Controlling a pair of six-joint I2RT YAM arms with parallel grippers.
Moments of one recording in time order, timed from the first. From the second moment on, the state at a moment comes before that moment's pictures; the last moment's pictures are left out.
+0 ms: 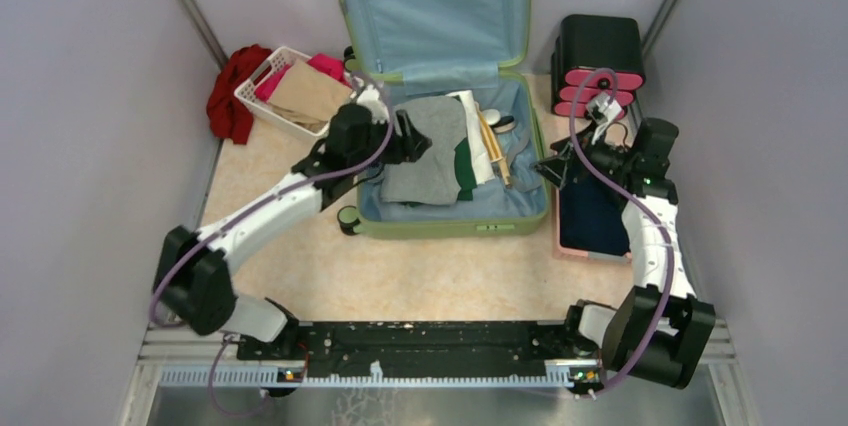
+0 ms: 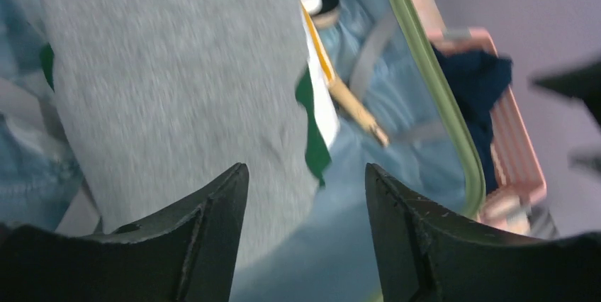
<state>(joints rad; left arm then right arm) -0.62 1.36 0.99 0.08 0.08 -0.50 -0.27 1.14 0.88 -0.22 -1.12 -0.20</state>
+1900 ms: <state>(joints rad) -0.46 1.75 1.33 0.03 0.06 -0.42 -0.05 1.26 0.88 -0.12 -1.11 -0.11</state>
